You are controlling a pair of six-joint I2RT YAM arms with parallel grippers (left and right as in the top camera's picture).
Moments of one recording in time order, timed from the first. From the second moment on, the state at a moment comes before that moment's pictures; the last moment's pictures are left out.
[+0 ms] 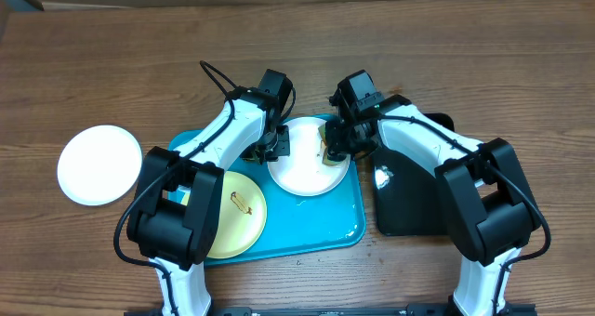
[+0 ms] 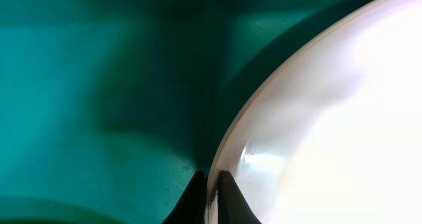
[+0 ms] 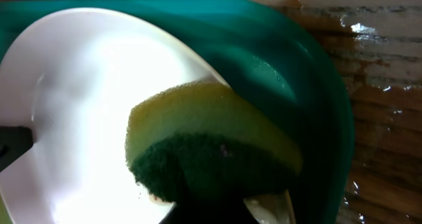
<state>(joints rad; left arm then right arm) -0.37 2.01 1.36 -0.88 -0.03 -0.44 0.45 2.02 1.30 -0.52 -0.30 0.33</state>
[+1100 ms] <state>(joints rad) -0.37 2.01 1.36 -0.88 -0.03 -0.44 0.51 2.02 1.22 -0.27 -0.28 0.33</state>
